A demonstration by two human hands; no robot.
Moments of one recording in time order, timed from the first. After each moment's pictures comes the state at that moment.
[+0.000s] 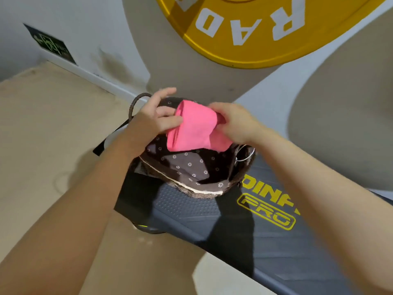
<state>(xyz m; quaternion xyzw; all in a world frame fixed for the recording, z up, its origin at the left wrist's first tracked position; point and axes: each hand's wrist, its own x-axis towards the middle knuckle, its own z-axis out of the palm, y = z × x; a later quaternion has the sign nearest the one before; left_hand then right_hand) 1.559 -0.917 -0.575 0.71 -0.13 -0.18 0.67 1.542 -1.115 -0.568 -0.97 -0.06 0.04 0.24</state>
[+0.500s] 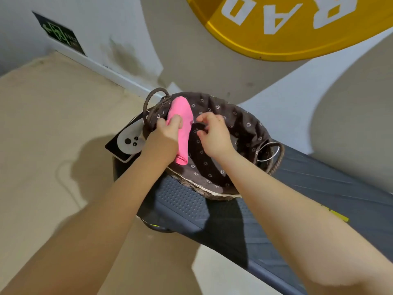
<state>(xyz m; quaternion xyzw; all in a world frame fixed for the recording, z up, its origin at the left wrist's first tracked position) 1.564 -0.908 -0.635 0.97 -0.06 -0.07 0.23 1.566 -1.038 -0.658 -0.91 0.07 -0.03 0.41</state>
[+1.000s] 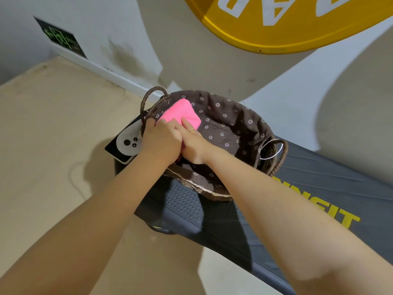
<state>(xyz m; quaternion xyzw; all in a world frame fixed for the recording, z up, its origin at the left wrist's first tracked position) 1.575 -0.913 -0.640 0.98 -0.18 -0.07 -0.10 1.580 -1.014 -0.679 -0.92 -0.08 0.21 0.32</state>
